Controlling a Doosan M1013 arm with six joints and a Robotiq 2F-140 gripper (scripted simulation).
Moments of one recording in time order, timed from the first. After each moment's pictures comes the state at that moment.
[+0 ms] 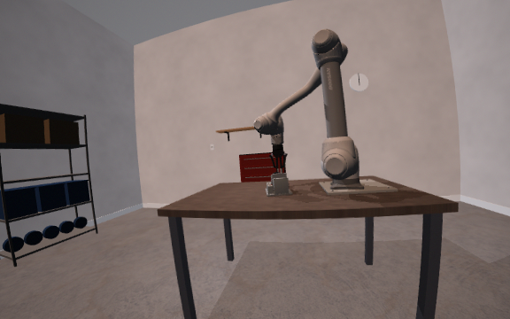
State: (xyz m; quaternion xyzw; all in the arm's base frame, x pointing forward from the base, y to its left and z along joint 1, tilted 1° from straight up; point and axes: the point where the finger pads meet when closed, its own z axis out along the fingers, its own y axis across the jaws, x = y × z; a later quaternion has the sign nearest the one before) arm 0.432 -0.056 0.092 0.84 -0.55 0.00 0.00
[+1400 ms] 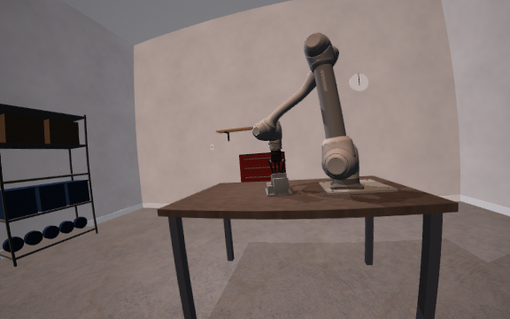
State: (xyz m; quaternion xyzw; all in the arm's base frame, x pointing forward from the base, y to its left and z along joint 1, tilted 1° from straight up) arm 0.447 -0.050 0.052 0.84 -0.55 0.00 0.01
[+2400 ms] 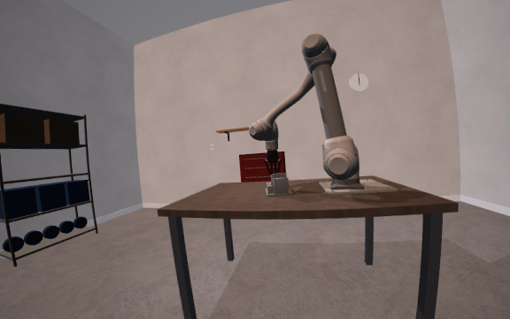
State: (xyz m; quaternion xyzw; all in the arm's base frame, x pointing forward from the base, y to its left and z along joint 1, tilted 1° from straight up) arm 0.470 -0.040 0.055 0.84 -0.55 0.00 0.01
